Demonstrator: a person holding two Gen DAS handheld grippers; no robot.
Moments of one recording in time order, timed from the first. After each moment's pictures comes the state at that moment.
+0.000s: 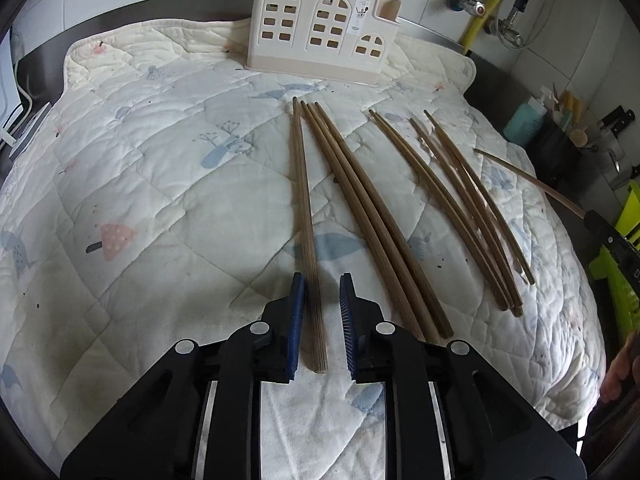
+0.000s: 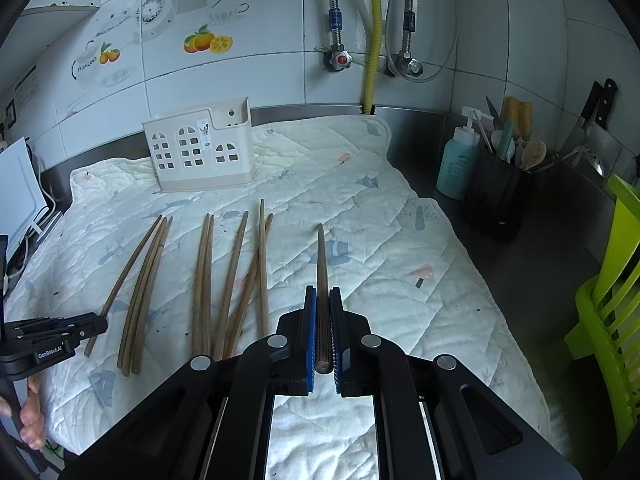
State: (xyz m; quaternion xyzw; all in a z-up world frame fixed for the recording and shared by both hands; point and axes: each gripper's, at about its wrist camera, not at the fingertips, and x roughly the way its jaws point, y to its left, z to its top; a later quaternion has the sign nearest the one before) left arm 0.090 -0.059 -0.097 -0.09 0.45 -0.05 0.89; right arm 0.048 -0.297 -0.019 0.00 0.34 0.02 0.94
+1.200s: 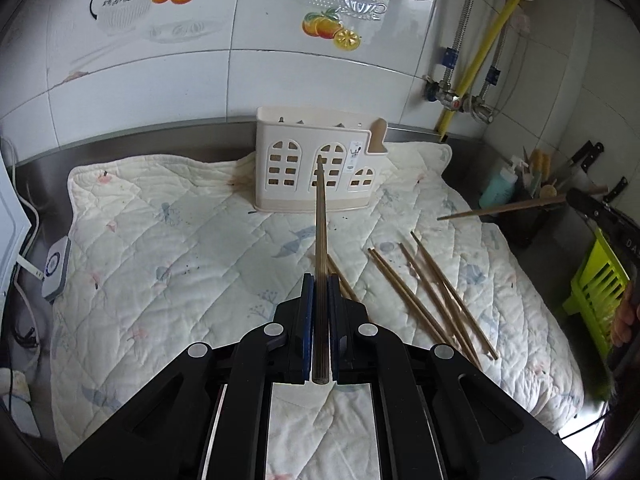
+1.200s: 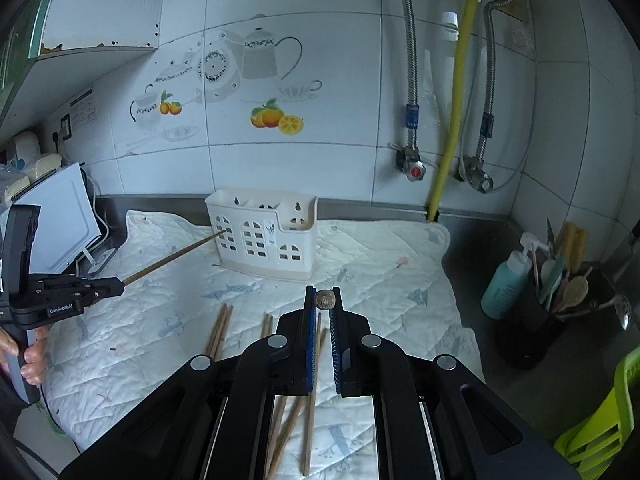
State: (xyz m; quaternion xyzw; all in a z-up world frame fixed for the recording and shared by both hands) left arm 0.131 -0.005 0.035 -0.05 0.36 -0.10 0.93; right arm 0.105 -0.271 0.109 -0.04 0.27 0.14 0.95
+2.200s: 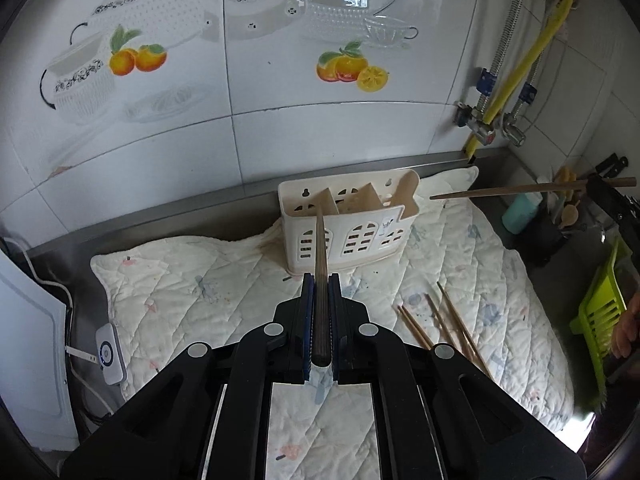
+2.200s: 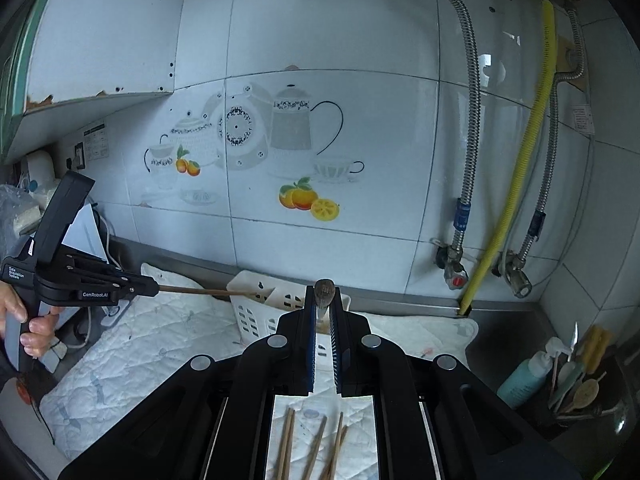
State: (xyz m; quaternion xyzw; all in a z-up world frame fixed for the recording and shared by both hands) left arm 0.252 0.013 0.137 -0.01 0.43 -0.08 0.90; right arm 0.193 -0.227 0.189 -0.04 0.23 0.19 0.95
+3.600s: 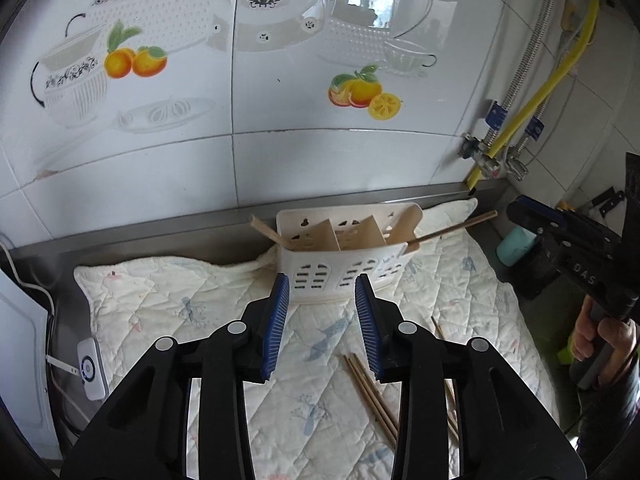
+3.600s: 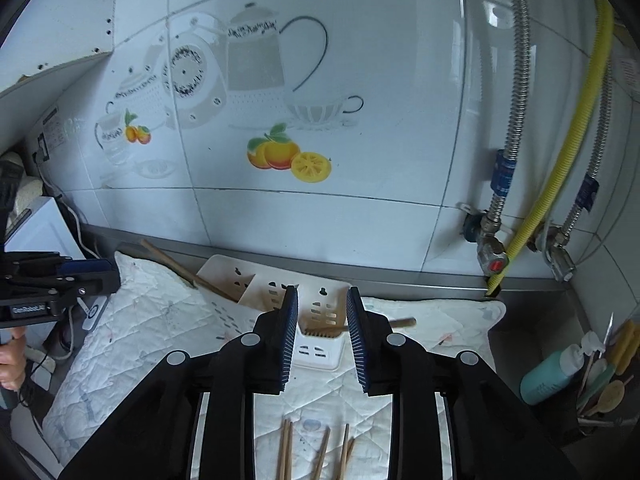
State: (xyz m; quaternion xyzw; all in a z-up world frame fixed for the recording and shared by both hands) left arm 0.270 0.025 0.132 -0.05 0.40 -0.09 0.91; right arm 0.266 -0.212 0.151 -0.03 0.32 0.17 0.93
